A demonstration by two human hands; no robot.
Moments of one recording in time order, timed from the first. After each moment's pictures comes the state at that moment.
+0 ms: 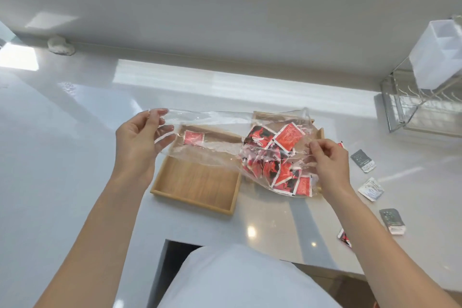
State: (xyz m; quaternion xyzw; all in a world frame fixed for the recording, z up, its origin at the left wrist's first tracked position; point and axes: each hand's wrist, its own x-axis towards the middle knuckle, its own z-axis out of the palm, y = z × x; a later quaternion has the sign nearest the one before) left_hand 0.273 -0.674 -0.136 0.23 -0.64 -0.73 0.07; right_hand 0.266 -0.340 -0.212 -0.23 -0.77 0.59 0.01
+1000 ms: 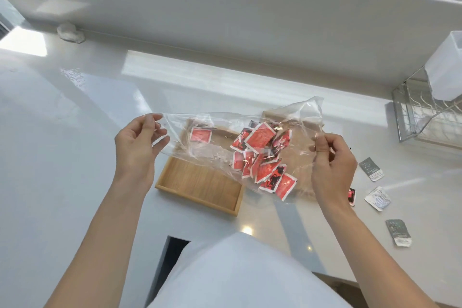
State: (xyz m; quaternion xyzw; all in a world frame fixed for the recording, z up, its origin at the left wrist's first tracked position) left_hand 0.282 -0.695 -0.167 0.26 -0.62 -0.73 0.12; right_hand 0.269 -0.376 -0.197 -0.13 -0.83 0.52 0.16
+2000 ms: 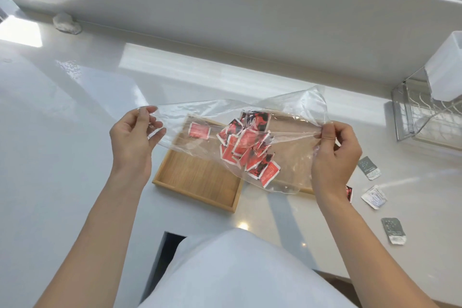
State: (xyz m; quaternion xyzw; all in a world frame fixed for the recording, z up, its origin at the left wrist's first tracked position) left_hand 0.276 -0.702 -0.174 0.27 -0.59 -0.75 0.14; right_hand 0.261 -0.393 -0.181 -0.15 -0.78 0.57 0.21
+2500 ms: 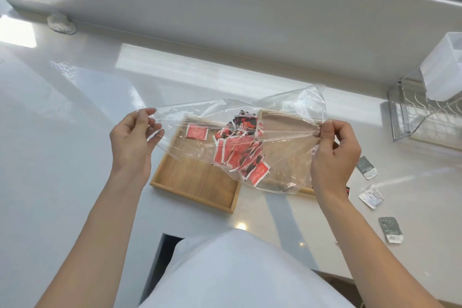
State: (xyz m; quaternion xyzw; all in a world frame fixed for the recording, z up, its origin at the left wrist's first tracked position) left_hand 0.272 -0.701 -0.180 0.28 -0.58 -0.75 0.13; right_hand 0.261 -0.394 -0.173 -0.14 -0.79 0.56 0.22
